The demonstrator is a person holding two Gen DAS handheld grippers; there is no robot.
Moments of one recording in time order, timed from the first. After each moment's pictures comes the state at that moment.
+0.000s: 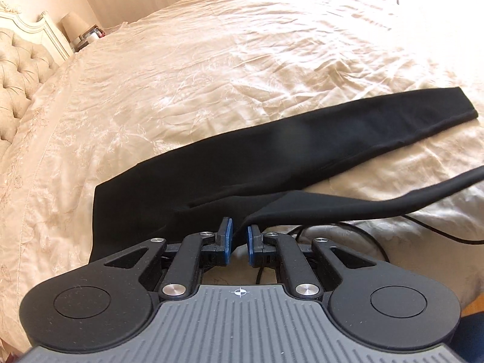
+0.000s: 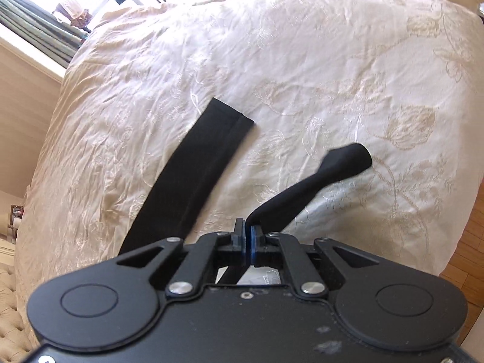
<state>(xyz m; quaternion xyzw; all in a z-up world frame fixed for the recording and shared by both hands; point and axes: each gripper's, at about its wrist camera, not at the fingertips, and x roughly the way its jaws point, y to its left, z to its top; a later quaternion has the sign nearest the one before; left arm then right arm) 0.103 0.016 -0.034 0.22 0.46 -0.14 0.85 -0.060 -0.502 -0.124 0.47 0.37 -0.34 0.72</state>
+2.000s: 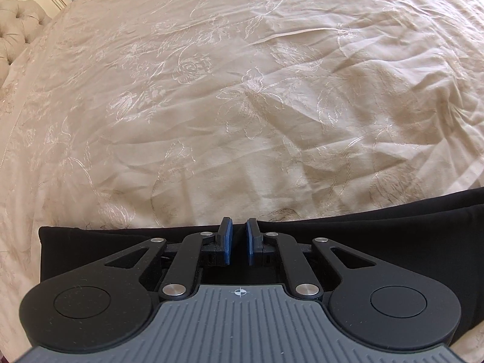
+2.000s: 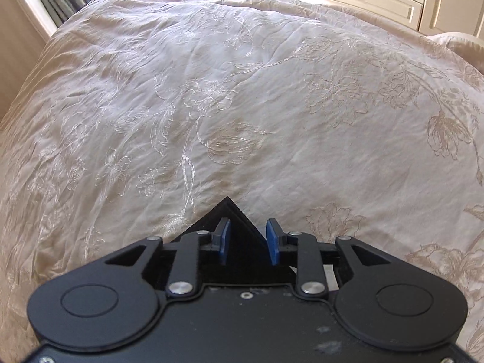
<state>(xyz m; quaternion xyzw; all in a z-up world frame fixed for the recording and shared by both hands) 0.329 -0.076 -0.153 0.20 0.55 -0.05 0.81 0.118 -0.623 -0.205 0.34 0.43 -0.36 0.76</state>
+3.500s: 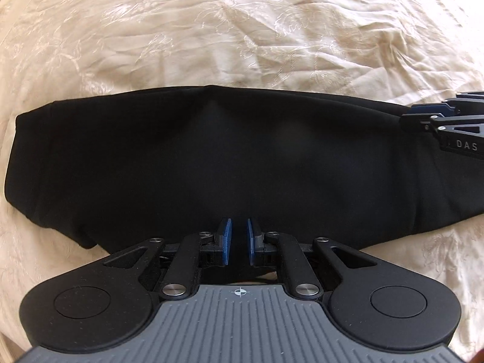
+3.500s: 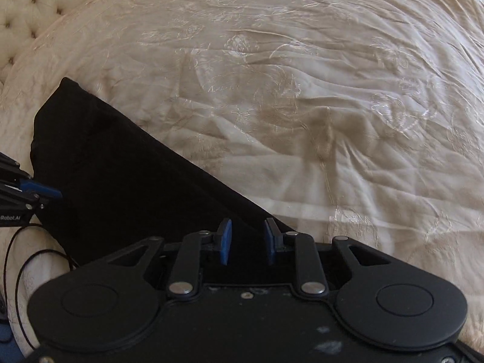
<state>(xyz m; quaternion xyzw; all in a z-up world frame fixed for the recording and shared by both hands) 0.224 -0.058 -0.138 0.10 0.64 -0.07 0.75 0.268 -0.388 -0.218 -0.02 0.54 0.21 0.82</state>
